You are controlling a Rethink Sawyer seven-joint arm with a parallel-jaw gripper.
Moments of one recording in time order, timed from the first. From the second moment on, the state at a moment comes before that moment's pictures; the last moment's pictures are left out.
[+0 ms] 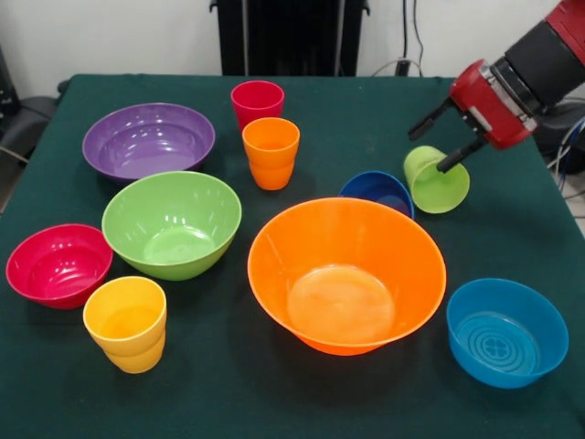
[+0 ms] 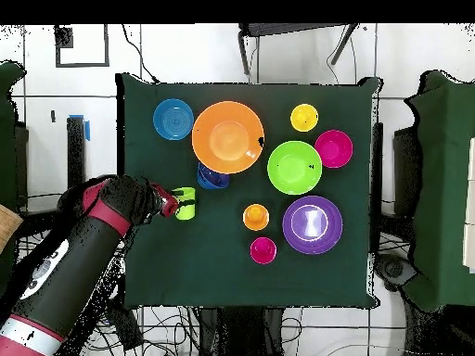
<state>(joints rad) 0.66 0.01 -0.84 1.20 0.30 0.78 2.43</state>
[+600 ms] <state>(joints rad) 0.65 -0.07 -0.74 1.37 0.30 0.69 2.43</state>
